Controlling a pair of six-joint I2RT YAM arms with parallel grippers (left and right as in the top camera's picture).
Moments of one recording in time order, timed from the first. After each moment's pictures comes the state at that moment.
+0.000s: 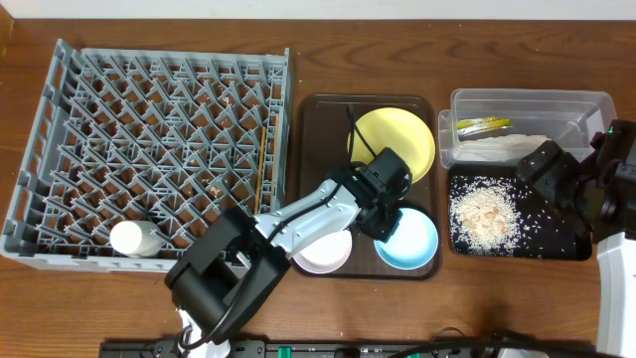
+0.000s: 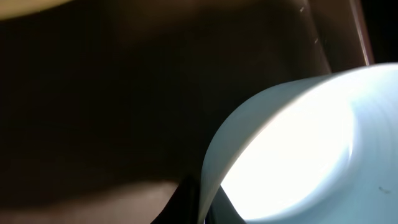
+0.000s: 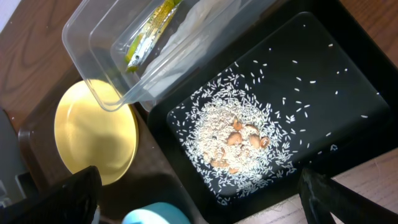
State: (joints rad) left arm -0.82 1.92 1.22 -0.58 0.27 -0.28; right arm -0.29 1.18 1.15 -1.03 -0.14 0.52
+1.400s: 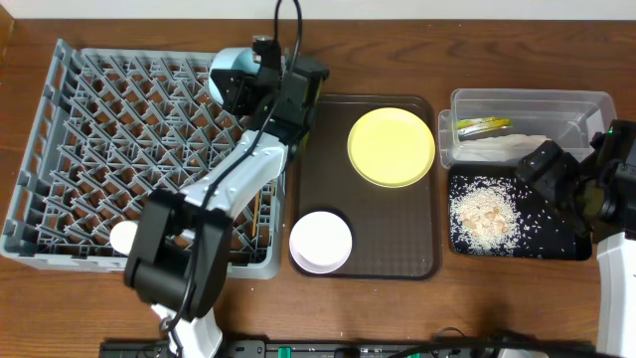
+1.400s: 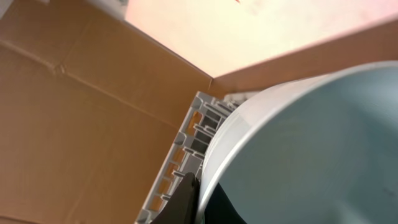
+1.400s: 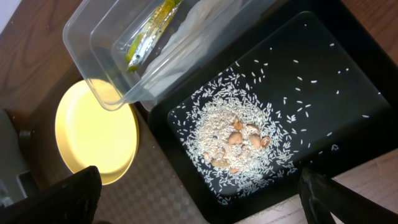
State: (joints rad) left arm -0.42 1.90 1.29 0.00 -1.30 0.33; right arm -0.29 1.18 1.15 -1.03 -0.14 0.52
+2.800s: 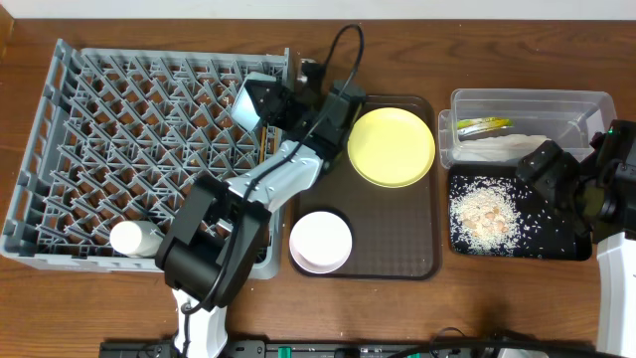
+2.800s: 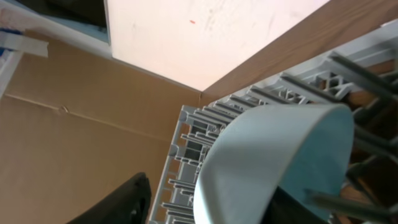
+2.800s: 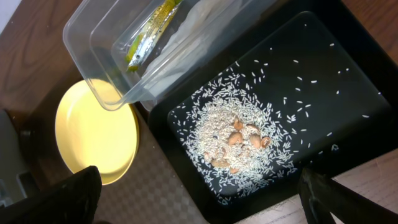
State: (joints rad) left arm -0.57 2.01 1.29 0.03 -1.35 0.43; right arm -0.29 1.18 1.15 -1.03 -0.14 0.52
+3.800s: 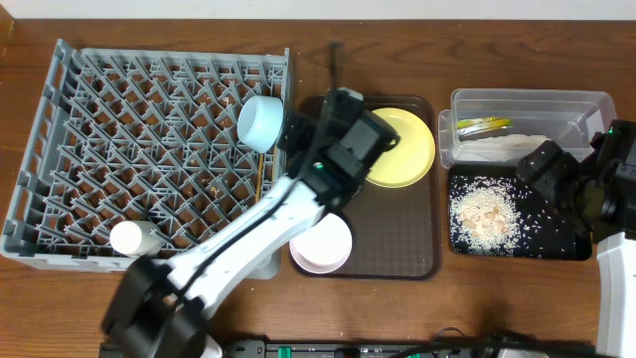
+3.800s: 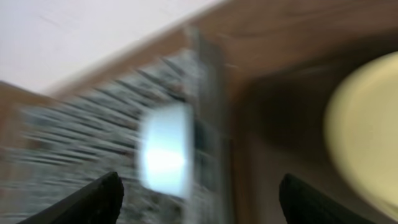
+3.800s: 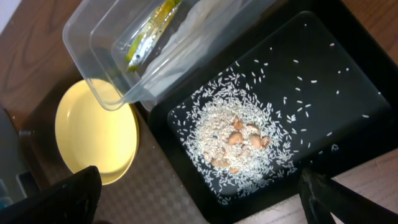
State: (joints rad) left arm -0.75 1.64 1.29 -0.59 -0.74 -0.21; right arm -0.29 1.18 1.15 -1.03 -0.14 0.52
